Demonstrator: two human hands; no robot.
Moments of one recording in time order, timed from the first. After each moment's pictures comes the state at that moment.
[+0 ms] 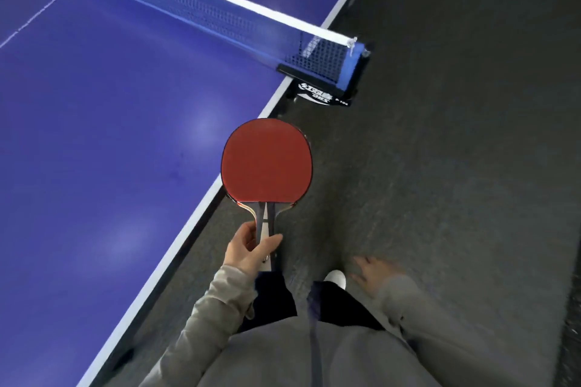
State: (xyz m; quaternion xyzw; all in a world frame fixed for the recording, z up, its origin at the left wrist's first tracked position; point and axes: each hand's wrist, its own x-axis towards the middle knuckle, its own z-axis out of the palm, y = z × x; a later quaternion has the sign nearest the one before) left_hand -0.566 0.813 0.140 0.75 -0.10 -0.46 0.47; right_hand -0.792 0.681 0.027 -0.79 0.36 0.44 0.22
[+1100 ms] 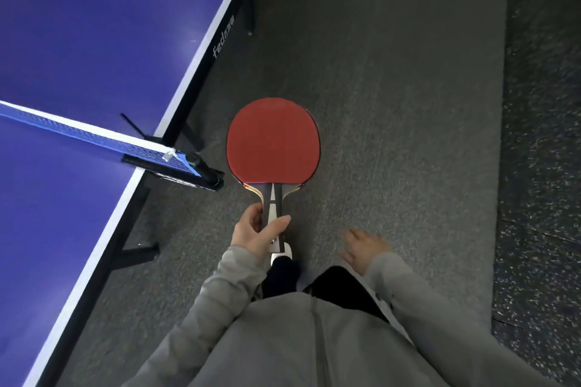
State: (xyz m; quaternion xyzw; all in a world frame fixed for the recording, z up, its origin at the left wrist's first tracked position) left_hand -0.660 0.461 0.143 0.70 -0.16 -0.53 0.44; right_hand -0.884 0.377 0.048 -0.77 0.44 0.39 0.25
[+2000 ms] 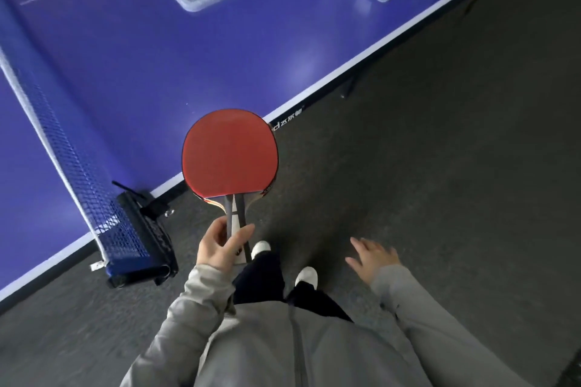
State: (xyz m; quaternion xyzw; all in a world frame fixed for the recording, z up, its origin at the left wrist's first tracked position) left_hand -0.602 0.227 0.153 0.74 0.11 -0.29 0.60; right_hand -0.759 -0.010 0.064 -0.85 0.27 0.43 0.16
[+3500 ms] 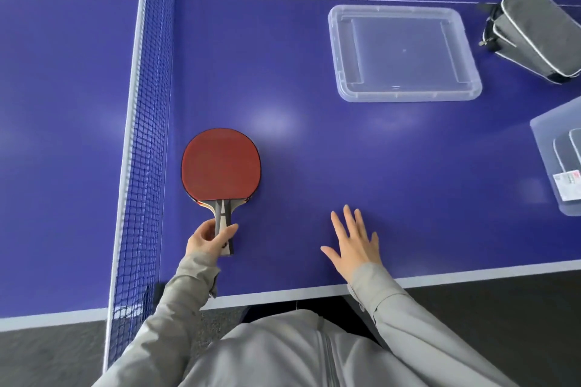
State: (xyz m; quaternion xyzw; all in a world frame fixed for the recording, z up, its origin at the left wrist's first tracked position) left_hand -0.289 0.271 0.057 0.71 0.36 -0.18 0.58; right_hand -0.296 -0.016 0.058 -0.94 0.00 0.33 0.01
